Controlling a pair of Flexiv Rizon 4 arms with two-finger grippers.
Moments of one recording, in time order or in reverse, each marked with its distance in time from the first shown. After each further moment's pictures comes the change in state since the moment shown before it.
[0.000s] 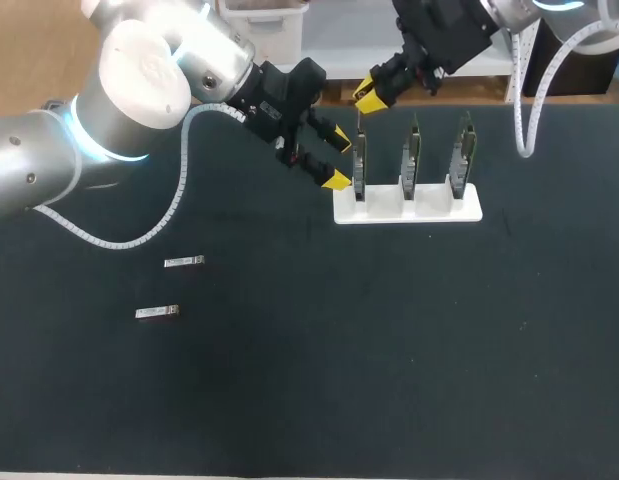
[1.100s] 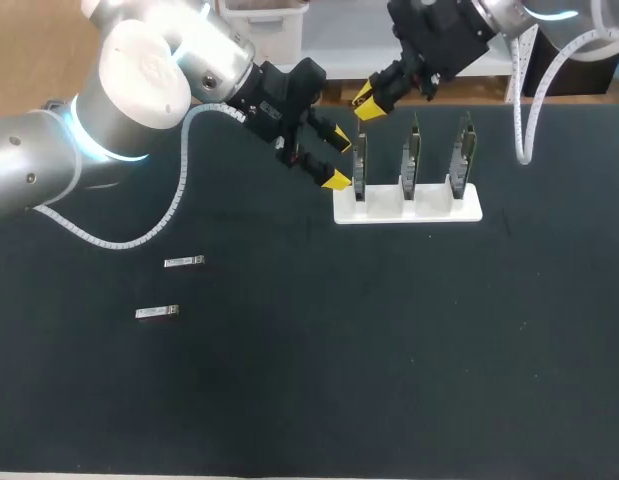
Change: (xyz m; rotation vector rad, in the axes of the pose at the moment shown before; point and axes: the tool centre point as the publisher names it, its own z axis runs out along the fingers) left arm 0.000 0.000 0.000 0.000 0.000 0.000; right arm 0.006 0.002 0.006 0.004 0.026 0.045
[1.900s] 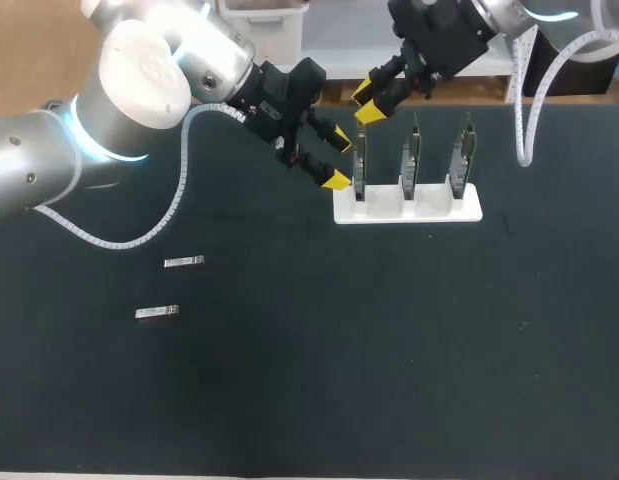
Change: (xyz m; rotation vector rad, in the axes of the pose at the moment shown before) left arm 0.000 0.000 0.000 0.000 0.000 0.000; right arm -0.002 -0.002 -0.001 0.007 -0.012 0.032
